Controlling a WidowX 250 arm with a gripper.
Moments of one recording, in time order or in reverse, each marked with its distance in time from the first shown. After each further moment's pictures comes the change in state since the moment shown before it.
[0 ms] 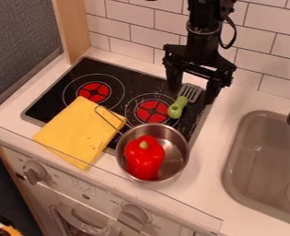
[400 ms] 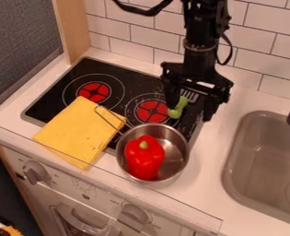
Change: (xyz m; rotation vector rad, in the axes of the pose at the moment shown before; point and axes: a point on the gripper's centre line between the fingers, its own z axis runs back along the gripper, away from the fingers) arm -0.021 -0.008 -0.015 -0.056 0.060 0.010
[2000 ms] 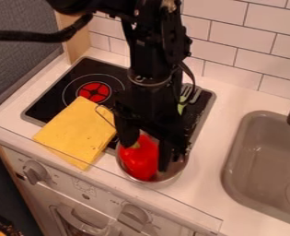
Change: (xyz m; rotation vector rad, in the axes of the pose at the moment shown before) arm -0.121 -0.002 0.039 0.020 0.007 -0.165
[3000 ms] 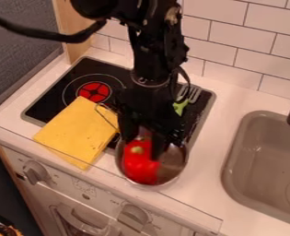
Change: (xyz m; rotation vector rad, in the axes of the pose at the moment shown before) arm 0.020 0.020 -0.022 0.043 0.005 0.056
